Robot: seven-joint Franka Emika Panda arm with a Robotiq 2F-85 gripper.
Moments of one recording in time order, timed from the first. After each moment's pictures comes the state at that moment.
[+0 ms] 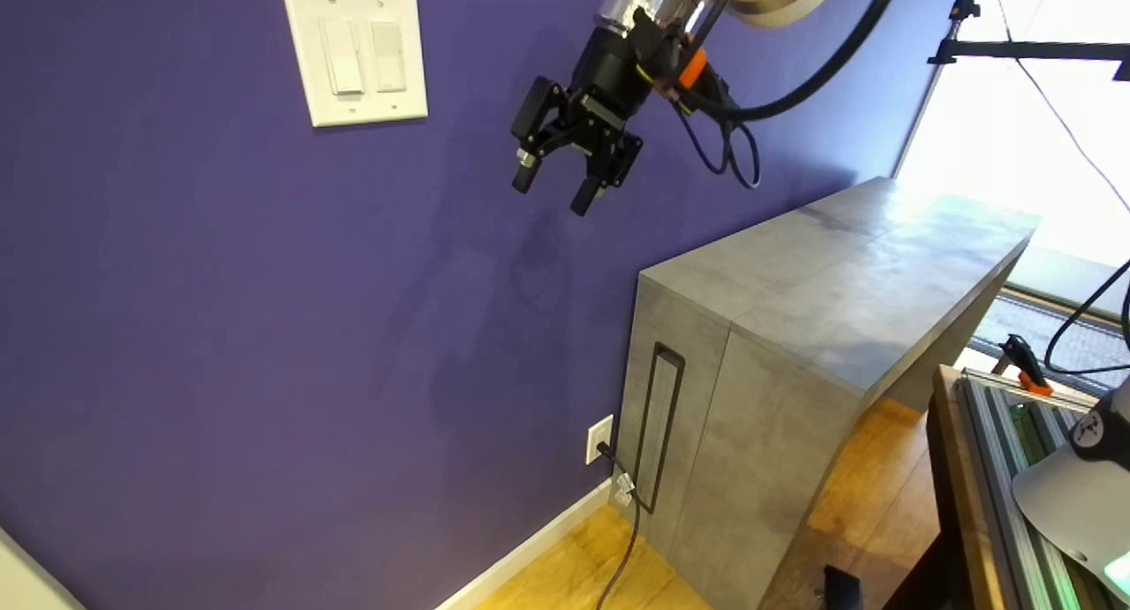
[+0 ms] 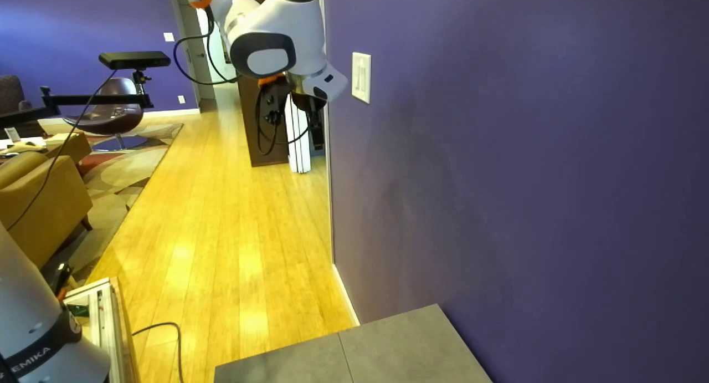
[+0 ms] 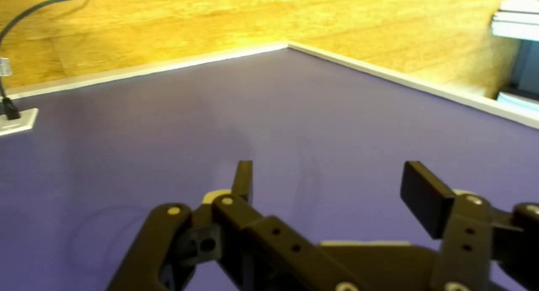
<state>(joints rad) 0.17 -0.03 -0.06 -2.22 0.54 2.49 0.19</state>
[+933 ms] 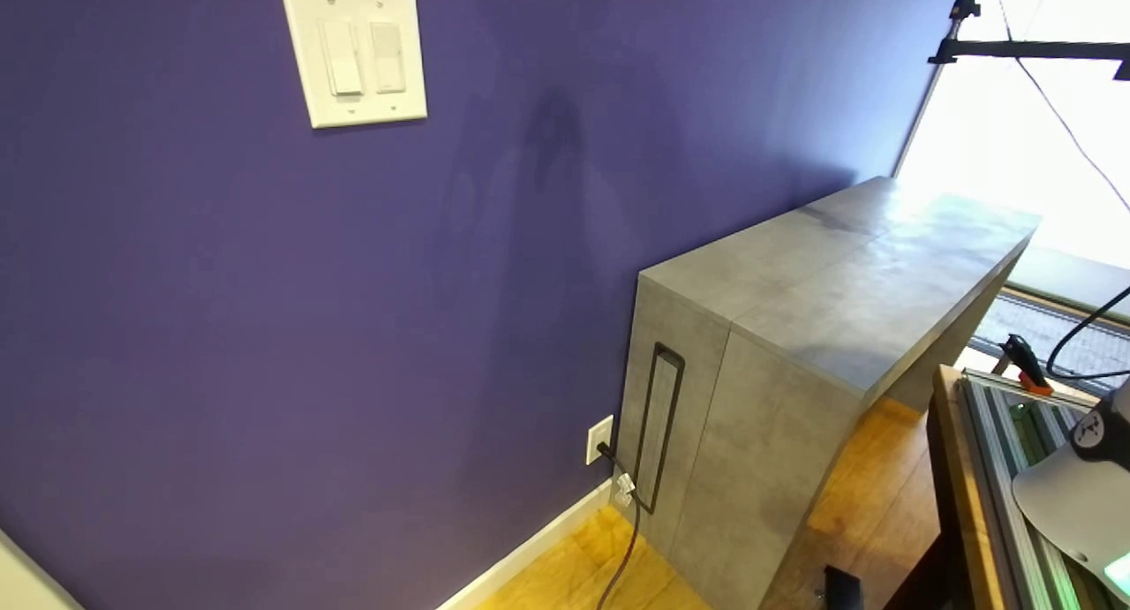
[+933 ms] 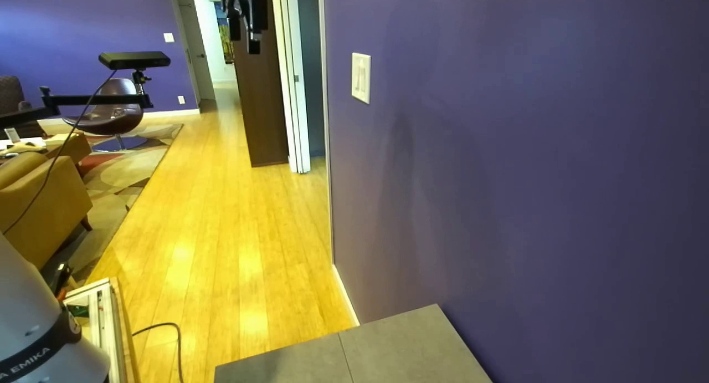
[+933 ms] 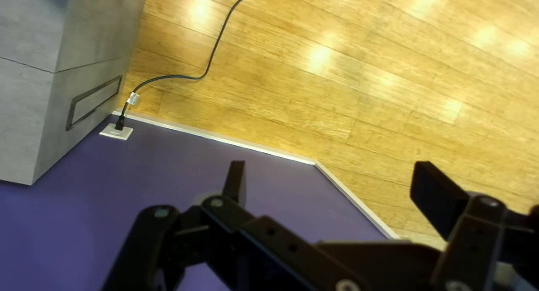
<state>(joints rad) 0.11 -0.34 -0.03 -1.88 0.21 1.54 0.13</state>
